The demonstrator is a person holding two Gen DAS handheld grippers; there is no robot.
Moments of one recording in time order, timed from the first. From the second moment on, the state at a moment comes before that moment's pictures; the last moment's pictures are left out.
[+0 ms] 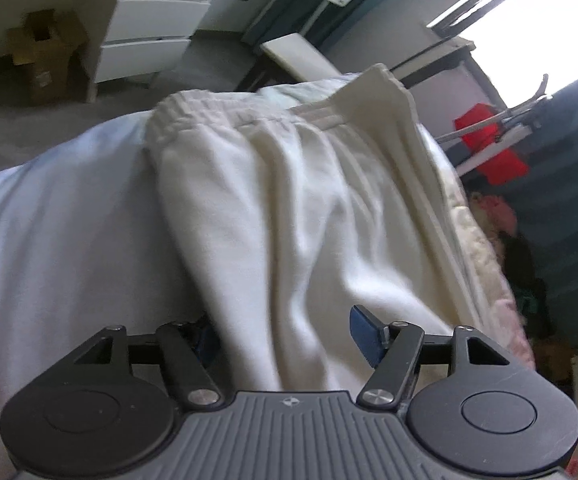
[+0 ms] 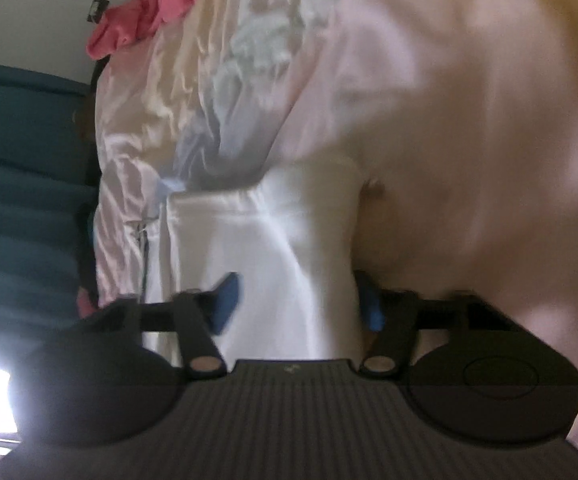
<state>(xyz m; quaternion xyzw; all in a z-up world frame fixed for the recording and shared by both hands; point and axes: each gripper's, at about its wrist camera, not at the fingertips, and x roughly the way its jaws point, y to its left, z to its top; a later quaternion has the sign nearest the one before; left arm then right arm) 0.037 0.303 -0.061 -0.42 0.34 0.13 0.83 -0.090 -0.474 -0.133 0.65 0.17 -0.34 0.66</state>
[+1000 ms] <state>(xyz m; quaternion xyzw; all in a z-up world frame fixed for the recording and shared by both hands) 0.058 0.307 0.019 -0.47 0.23 0.08 0.85 -0.049 -0.463 -0.030 0.50 0.11 -0.32 0.80</state>
